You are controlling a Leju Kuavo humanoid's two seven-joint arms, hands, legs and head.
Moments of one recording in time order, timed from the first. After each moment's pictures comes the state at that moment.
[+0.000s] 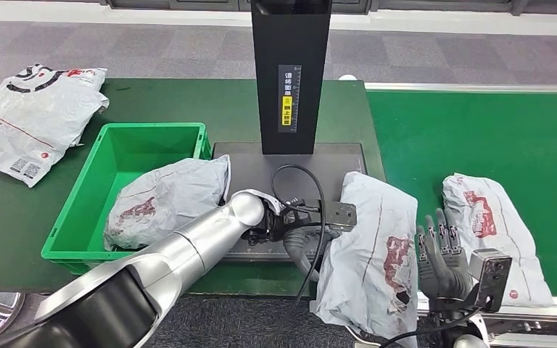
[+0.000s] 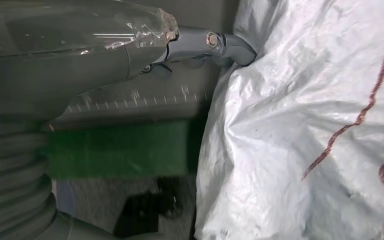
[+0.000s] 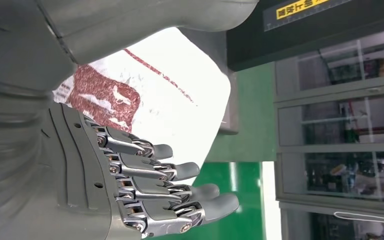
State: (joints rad) left arm -1.00 -0.36 -0.86 -0.37 0.26 -0.72 0.32; right arm 0.11 0.23 -0.21 -1.52 0.03 0.23 -0.33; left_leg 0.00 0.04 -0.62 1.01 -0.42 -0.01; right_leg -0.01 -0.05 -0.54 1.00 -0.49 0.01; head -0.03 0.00
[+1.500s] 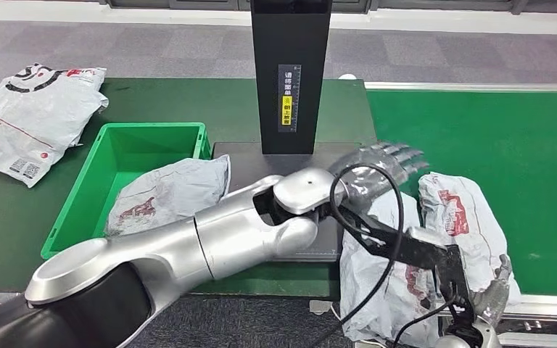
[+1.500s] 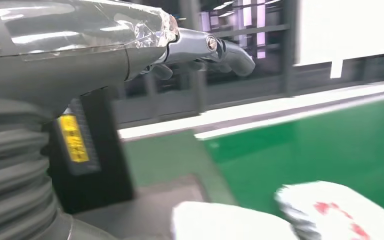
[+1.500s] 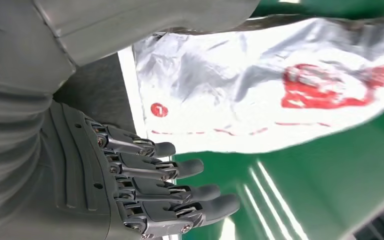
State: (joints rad) left arm -1.15 -0.37 -1.13 -0.85 -0.42 -0.10 0.17; right arm 0.06 0.24 -0.35 -1.36 1.00 -0.28 0.03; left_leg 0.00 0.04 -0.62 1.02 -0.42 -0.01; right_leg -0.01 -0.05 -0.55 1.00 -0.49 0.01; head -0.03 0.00
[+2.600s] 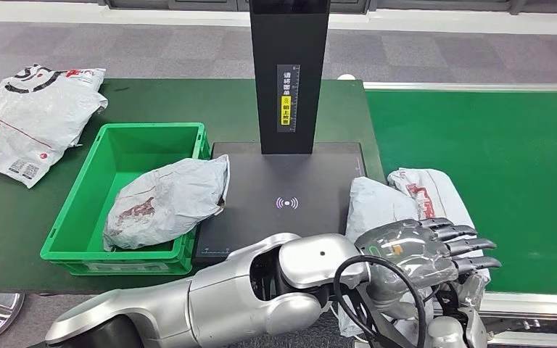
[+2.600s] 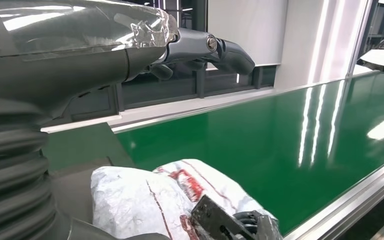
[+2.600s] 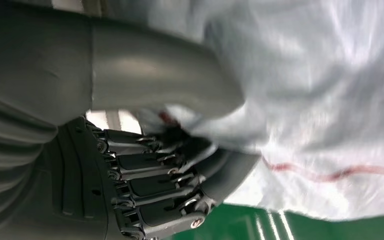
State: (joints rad) left arm -0.87 -0.35 -1.02 -1.27 -0.58 -0.33 0.07; right arm -0.17 0.14 -0.46 -0.84 1.01 -0.23 -0.11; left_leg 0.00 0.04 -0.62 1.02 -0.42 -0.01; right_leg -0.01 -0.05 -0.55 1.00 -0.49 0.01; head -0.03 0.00
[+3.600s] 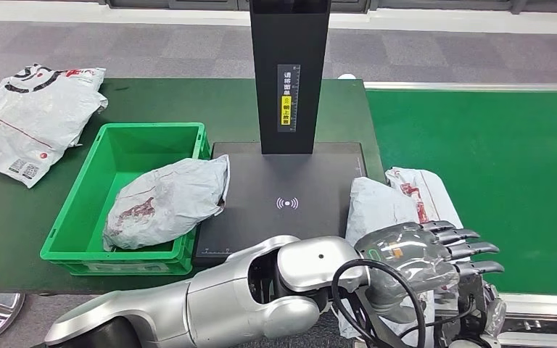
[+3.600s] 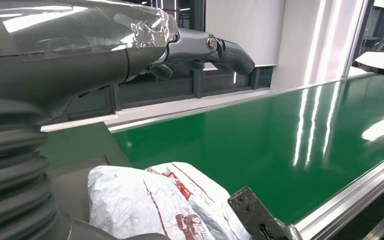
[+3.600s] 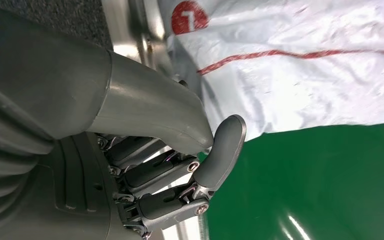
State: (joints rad) left arm -0.86 -0.35 -1.02 -1.29 -0.58 -0.33 0.08; right arm -0.05 0.16 -0.55 -1.00 0.72 -0.23 -0.21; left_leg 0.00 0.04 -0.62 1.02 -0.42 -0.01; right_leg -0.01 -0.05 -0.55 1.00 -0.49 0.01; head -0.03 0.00
